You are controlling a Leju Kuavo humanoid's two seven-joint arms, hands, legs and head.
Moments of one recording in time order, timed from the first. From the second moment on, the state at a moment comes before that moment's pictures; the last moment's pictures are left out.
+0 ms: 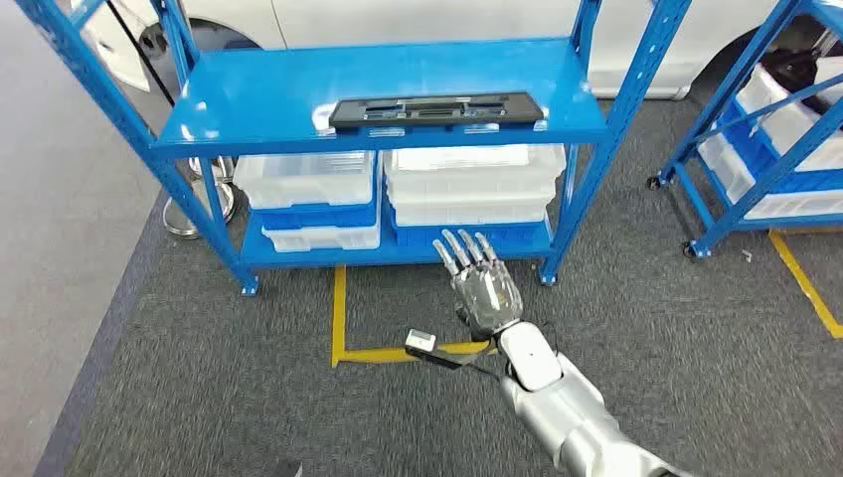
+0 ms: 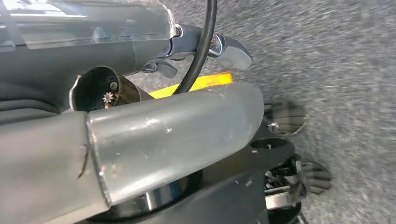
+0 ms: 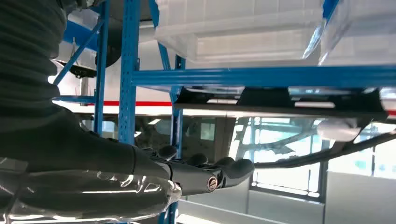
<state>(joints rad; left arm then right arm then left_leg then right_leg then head) -0.10 -0.07 -0.68 -0.17 0.55 0.31 0.03 -0.65 0.17 0.61 -0.52 1.38 -0.68 -0.02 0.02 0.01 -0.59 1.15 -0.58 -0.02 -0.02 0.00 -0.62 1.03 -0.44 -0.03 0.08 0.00</state>
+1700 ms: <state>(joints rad) -0.11 -0.07 -0.71 -0.17 0.55 0.30 0.05 -0.63 0.22 0.62 -0.55 1.35 -0.67 -0.06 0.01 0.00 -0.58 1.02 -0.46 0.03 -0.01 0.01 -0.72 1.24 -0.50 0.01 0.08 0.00</state>
